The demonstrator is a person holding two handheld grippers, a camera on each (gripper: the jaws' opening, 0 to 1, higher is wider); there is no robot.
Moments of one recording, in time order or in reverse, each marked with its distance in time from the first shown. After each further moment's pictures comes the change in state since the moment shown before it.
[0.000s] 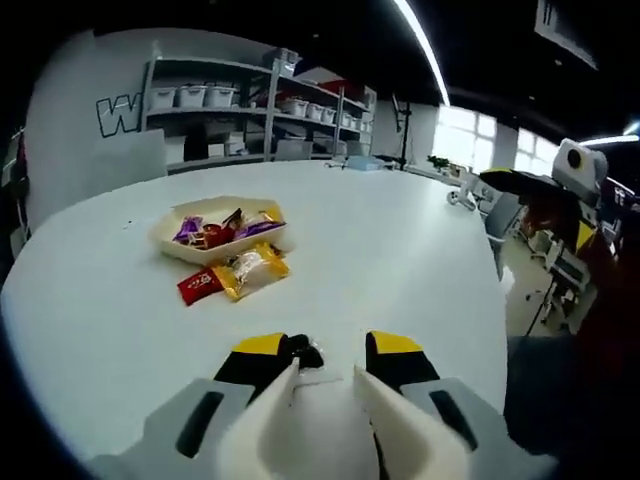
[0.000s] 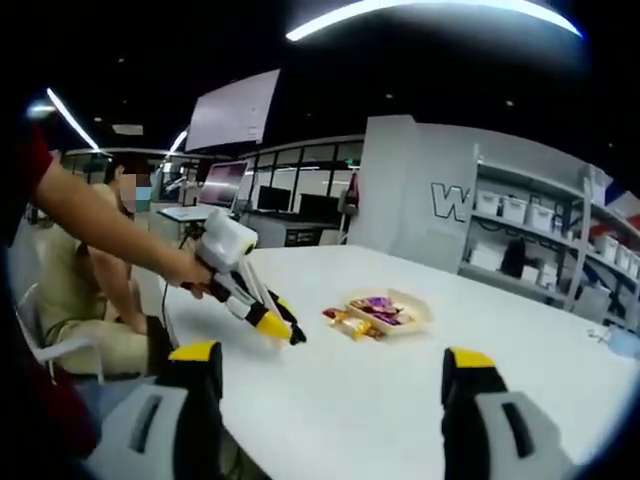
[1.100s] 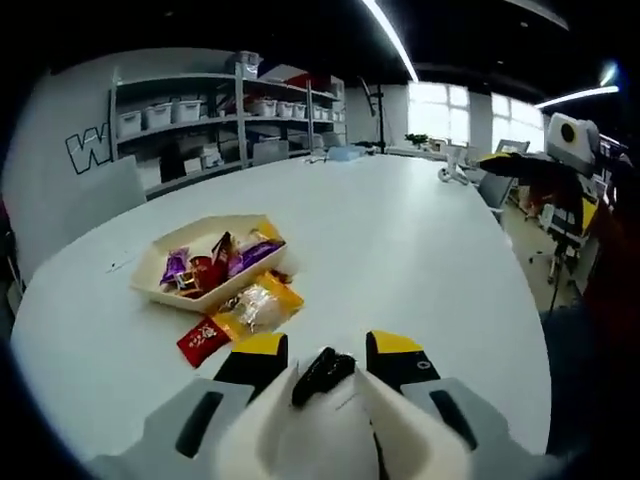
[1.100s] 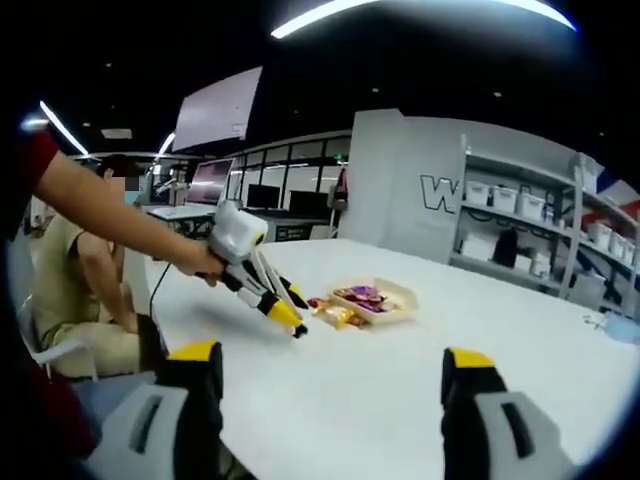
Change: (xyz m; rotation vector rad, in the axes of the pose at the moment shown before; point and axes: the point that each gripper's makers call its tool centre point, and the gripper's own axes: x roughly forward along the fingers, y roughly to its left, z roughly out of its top) left arm 0.040 0.033 0.021 0.117 0.033 0.011; right arm 0.000 -0.022 -0.017 0.034 0.016 -0.029
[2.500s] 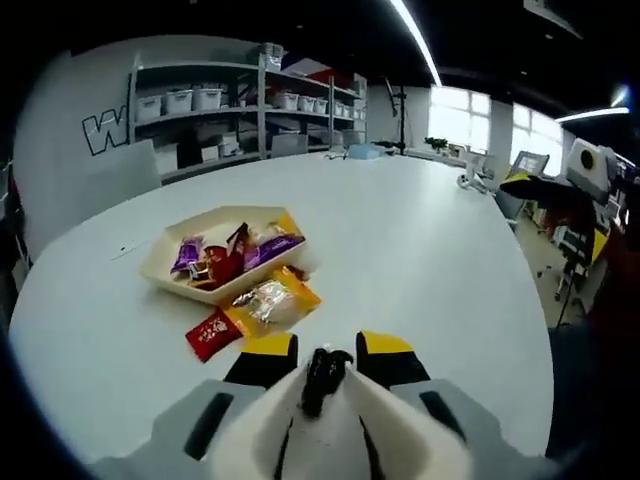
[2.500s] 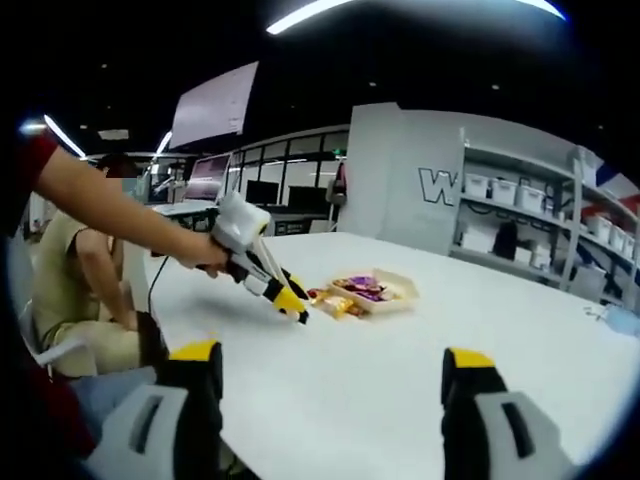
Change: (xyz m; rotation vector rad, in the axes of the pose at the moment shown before) left arm 0.003 0.004 0.001 -0.007 0.013 0.017; right arm 0.003 -0.006 -0.015 0.021 0.023 -0.001
